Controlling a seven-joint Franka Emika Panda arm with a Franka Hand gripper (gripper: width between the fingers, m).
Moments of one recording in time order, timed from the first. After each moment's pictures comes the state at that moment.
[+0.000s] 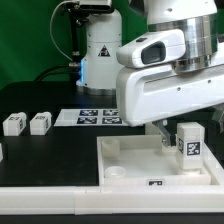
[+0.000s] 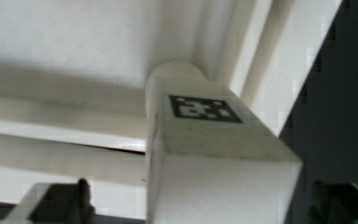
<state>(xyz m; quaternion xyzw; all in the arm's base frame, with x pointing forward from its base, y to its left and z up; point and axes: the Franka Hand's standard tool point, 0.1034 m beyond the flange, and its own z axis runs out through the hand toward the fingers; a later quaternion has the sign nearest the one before) 0.623 0.110 0.081 -0.99 -0.14 -0.05 0.07</state>
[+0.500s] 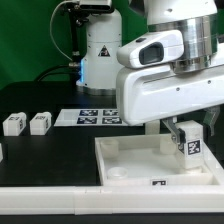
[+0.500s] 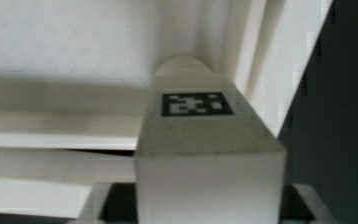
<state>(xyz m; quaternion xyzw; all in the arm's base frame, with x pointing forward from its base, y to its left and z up) 0.624 0.110 0.081 -0.99 -0.06 -0.04 0.08</state>
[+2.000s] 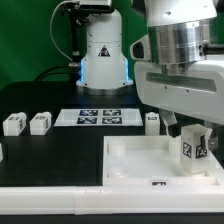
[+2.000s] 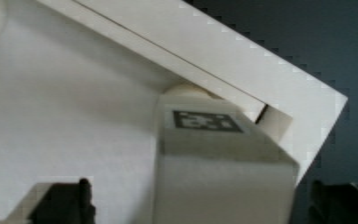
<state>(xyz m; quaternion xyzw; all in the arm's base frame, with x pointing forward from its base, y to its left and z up) 0.622 0.110 0.077 -0.90 0.43 0.00 0.07</state>
